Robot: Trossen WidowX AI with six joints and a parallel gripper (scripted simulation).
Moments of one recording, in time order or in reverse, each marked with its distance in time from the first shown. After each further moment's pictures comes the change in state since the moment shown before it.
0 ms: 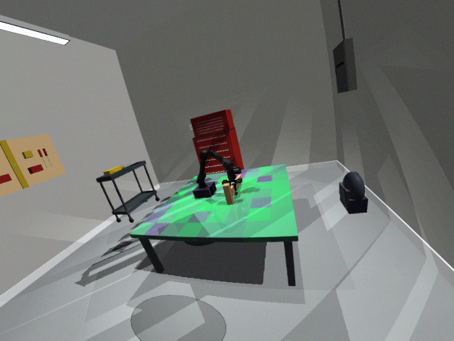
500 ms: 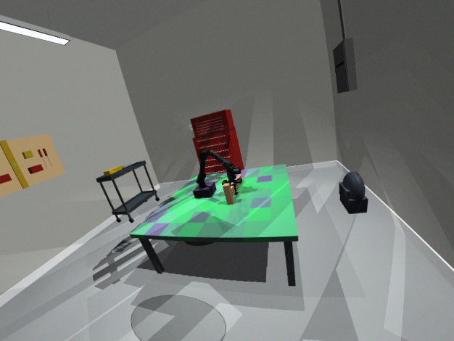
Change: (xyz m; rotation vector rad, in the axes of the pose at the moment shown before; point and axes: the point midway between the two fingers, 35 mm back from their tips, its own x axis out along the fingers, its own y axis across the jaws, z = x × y) arm 0.002 0.001 -0.001 0.002 -0.004 -0.002
